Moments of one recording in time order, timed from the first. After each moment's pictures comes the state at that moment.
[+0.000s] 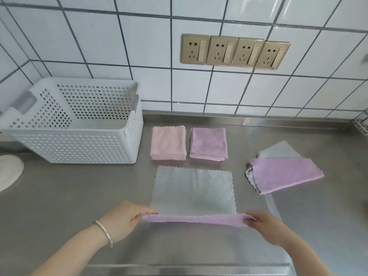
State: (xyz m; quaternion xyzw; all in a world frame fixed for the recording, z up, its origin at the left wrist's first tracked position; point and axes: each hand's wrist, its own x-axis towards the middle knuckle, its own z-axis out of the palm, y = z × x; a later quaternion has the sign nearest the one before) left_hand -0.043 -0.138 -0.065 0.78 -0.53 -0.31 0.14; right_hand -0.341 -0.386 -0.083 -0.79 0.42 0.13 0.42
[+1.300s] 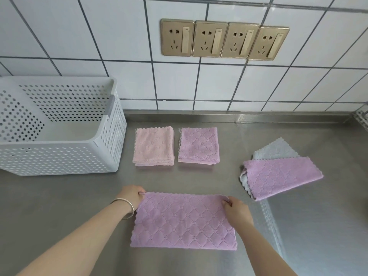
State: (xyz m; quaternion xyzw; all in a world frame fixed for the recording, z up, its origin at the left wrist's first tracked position) left_hand -0.004 -0.249 -0.150 0.89 -0.32 -0.31 0.08; right_hand -0.272 -0.414 -0.158 -0.72 0.60 0.07 0.34
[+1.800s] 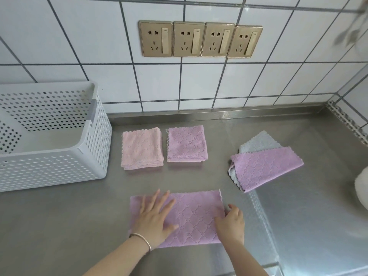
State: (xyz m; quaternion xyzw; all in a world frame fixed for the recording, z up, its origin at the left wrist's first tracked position) left_hand -0.092 -0.241 -0.183 0.79 -0.60 -0.13 -0.01; right_hand -0.285 -0.358 -0.155 -0.62 0.70 -0.03 0.35
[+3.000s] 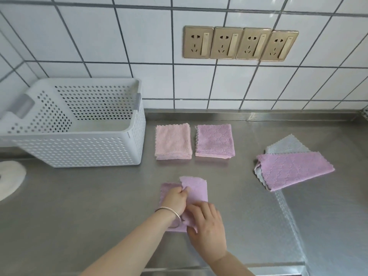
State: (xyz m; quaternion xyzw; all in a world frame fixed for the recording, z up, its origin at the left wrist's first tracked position) left_hand -0.094 -0.246 -0.116 0.80 -0.19 -0.41 0.38; right_hand -0.222 -0.260 -0.146 -0.91 0.29 -0.26 0.14
